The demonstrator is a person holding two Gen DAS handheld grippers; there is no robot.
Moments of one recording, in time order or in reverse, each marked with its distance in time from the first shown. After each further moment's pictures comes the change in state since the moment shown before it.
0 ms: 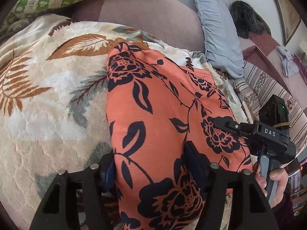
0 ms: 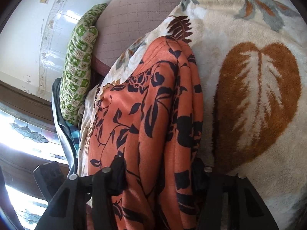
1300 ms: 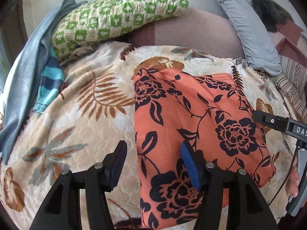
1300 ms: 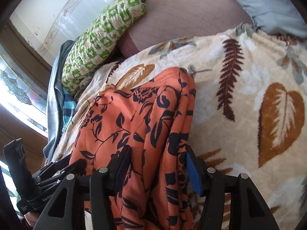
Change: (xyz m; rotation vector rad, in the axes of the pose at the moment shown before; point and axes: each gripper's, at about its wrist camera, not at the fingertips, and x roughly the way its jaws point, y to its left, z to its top) left arm -0.101 0.024 -0.020 0.085 -0.097 0.472; right arm 0.004 0.112 -0.038 -0.306 -0.059 -0.163
